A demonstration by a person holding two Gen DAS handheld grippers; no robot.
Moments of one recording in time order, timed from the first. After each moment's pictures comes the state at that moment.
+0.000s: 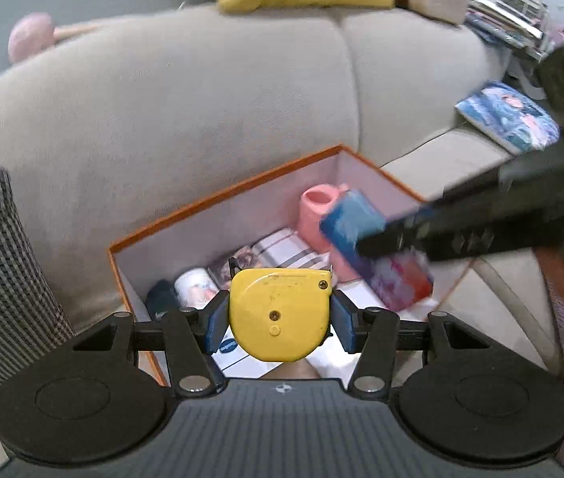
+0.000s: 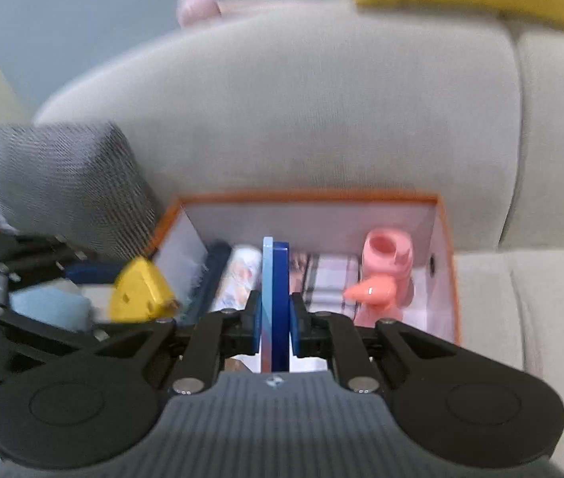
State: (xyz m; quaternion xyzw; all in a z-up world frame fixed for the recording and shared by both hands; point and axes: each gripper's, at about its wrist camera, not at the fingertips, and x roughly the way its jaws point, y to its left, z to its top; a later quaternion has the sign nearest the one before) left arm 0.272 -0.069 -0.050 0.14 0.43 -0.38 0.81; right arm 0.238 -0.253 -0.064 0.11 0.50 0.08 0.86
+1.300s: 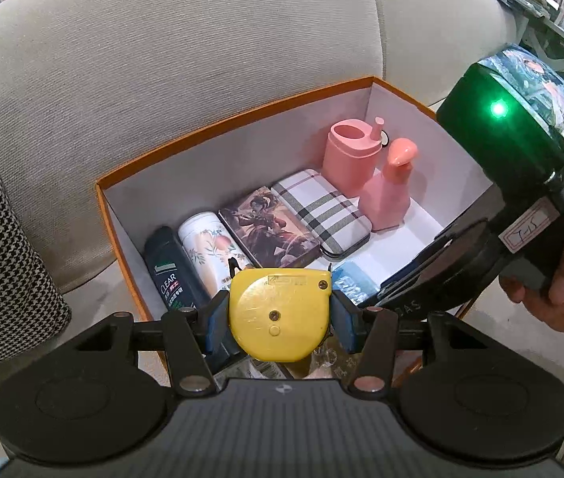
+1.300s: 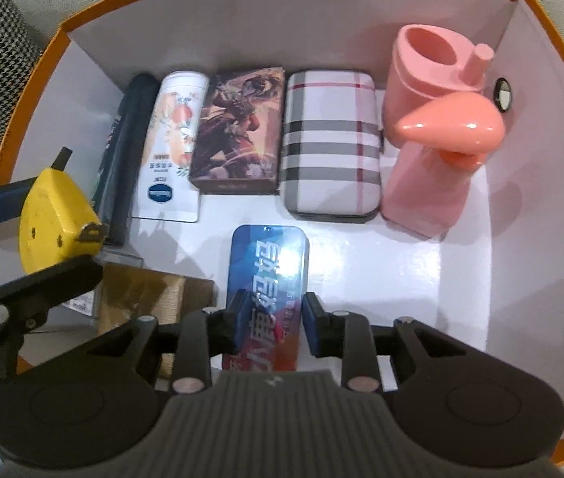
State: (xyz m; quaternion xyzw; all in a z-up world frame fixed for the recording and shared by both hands) left arm 0.290 -0.068 -0.096 0.16 0.48 -0.37 0.78; right arm 0.283 -0.221 -0.171 0.10 0.68 0.04 0.73
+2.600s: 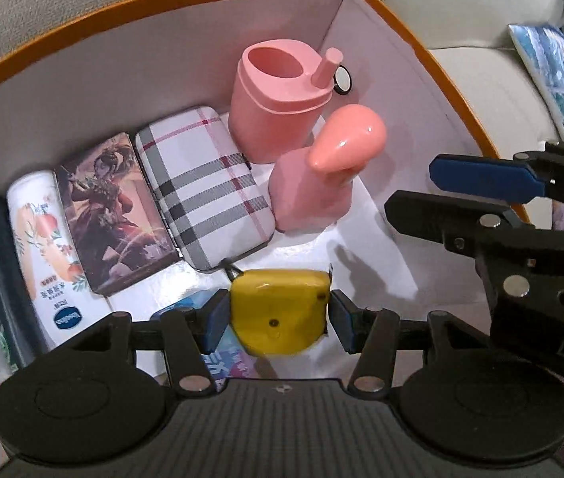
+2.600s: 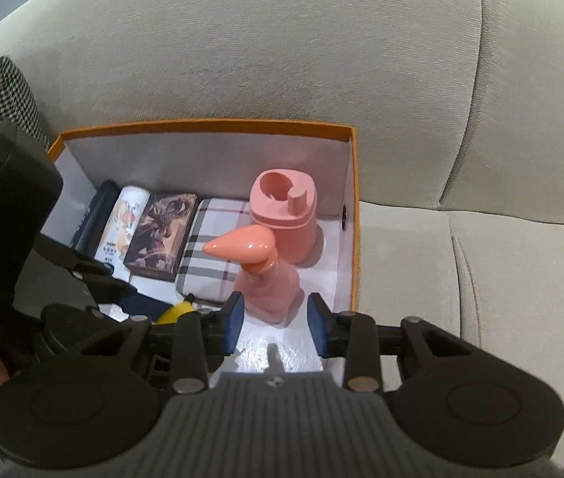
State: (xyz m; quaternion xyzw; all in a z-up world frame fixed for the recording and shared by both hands) left arm 0.304 -0.188 -0.168 0.10 0.65 -0.34 0.67; right arm 0.253 -0.312 -0.091 0.04 0.54 0.02 0.84
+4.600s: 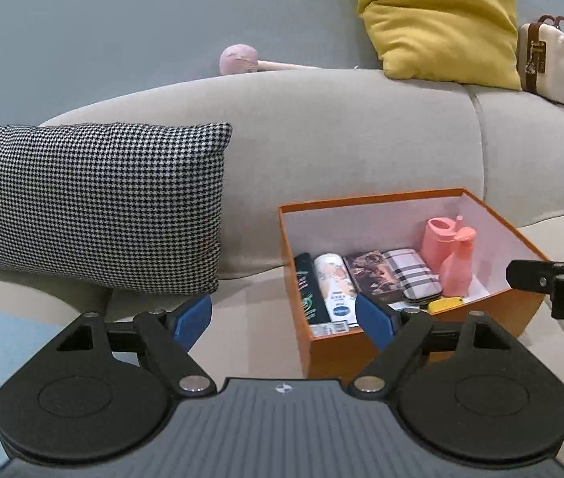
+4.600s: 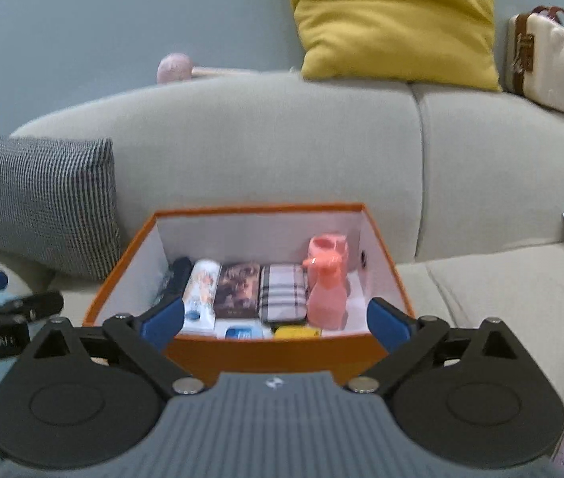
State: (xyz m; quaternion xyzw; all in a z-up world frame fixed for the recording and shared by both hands) left arm 0.148 0.018 -0.039 0.07 0.33 -0.13 0.93; right arm 0.099 -0.202 -0.031 0.05 0.35 -0.06 0.93
